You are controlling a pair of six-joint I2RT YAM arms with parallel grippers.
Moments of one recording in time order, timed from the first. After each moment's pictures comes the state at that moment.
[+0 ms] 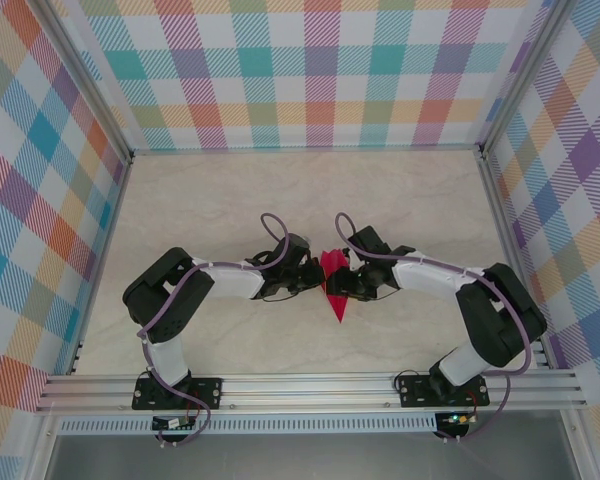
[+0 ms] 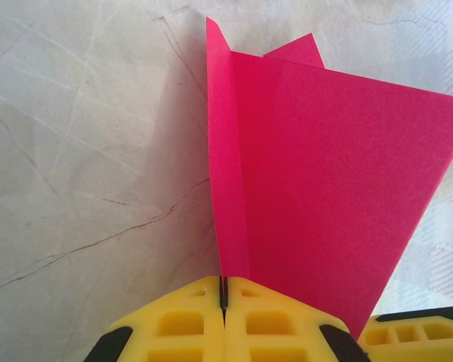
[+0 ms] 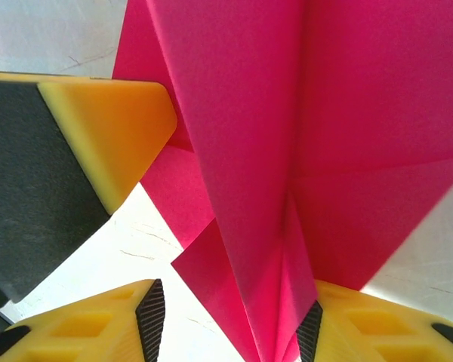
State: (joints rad) left arm -0.78 1.82 0.88 0.15 0.20 -0.97; right arm 0.62 1.55 0.80 -0.42 -0.39 0.65
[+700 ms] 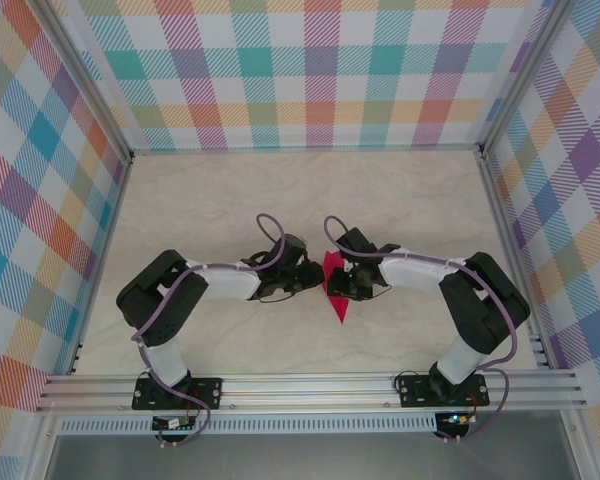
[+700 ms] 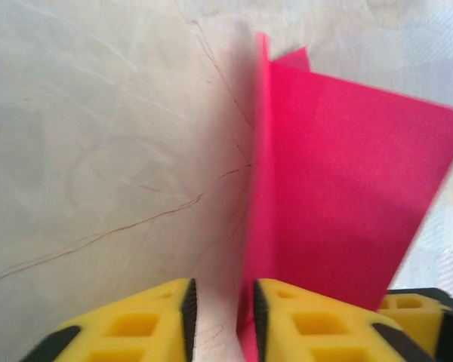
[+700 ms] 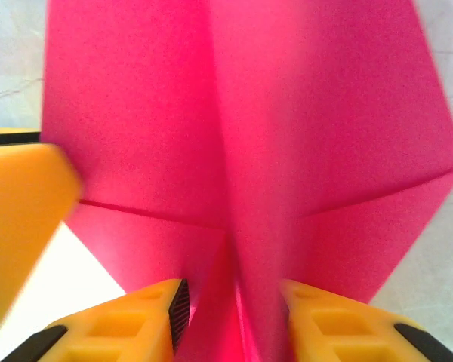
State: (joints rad) left arm -0.76 1.76 0.85 0.11 0.17 -0.97; right arm 0.67 1.64 0.86 -0.45 -0.23 0.72
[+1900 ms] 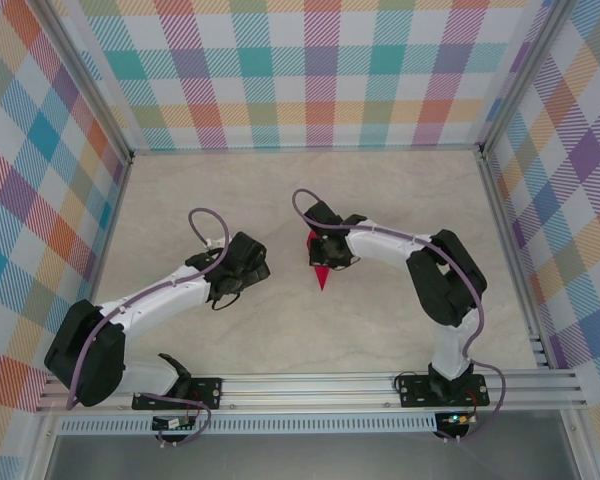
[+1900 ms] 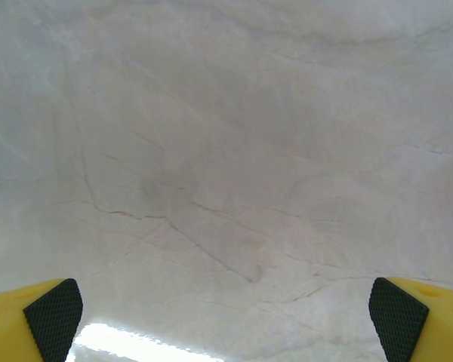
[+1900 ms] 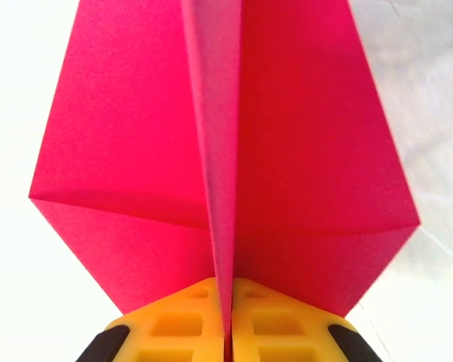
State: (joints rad) left arm -0.63 1.33 0.80 -0.61 -0.33 -1.00; right arm 0.72 1.94 1.32 -0.60 0.06 0.70
